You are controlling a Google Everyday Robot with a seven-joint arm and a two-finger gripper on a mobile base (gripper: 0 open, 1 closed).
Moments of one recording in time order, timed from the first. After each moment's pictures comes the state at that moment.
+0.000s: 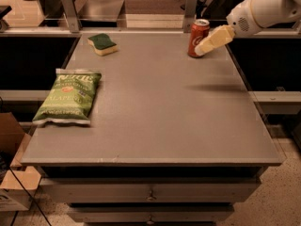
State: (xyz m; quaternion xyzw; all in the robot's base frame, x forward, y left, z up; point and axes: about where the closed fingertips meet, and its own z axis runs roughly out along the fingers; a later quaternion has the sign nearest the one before) arm 0.708 -0.195 0.949 -0.41 0.81 0.10 0.40
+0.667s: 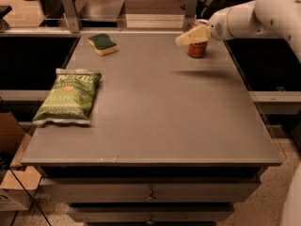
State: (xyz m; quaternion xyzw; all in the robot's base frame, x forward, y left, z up) arm 0.777 -0.157 0.934 -0.33 0.79 0.15 0.50
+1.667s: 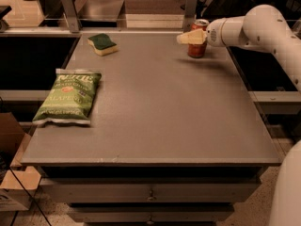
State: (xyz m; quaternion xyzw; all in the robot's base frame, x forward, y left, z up) arm 0.824 -0.174 0.900 -0.23 0.80 0.16 0.53
